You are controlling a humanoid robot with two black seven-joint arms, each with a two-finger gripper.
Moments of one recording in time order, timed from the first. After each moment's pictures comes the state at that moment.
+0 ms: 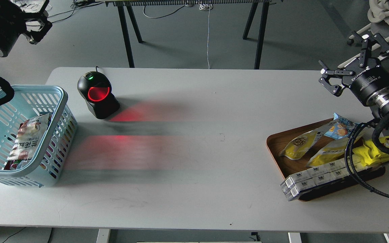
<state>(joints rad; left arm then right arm) -0.62 0.60 -1.26 -1.05 0.04 -0.32 0.04 0.49 -0.69 0.98 1.22 0.16 0.21 0.08</state>
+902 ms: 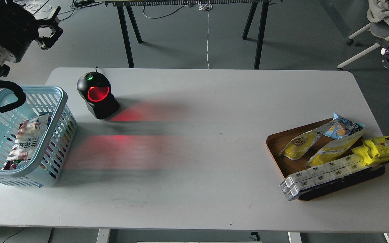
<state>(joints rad) -0.62 0.55 -1.26 -1.06 0.08 -0.32 0.03 0.55 -1.18 0.95 1.65 0.20 -0.17 -0.01</state>
